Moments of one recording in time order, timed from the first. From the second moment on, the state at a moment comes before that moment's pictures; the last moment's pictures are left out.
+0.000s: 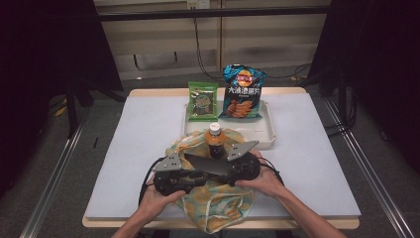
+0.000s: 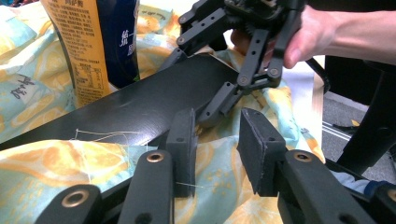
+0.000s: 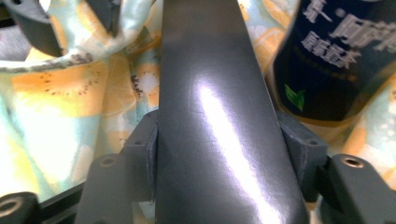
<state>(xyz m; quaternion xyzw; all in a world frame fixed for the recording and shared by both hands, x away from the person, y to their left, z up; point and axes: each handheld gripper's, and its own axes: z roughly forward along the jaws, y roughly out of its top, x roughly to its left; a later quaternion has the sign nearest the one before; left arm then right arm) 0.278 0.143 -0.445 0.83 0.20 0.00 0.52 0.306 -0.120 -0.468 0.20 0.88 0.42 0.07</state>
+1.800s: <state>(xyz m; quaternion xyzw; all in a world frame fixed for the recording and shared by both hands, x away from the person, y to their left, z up) 0.305 0.200 -0.453 0.84 0.25 0.03 0.47 0.280 -0.157 -0.431 0.23 0.85 0.46 0.07</state>
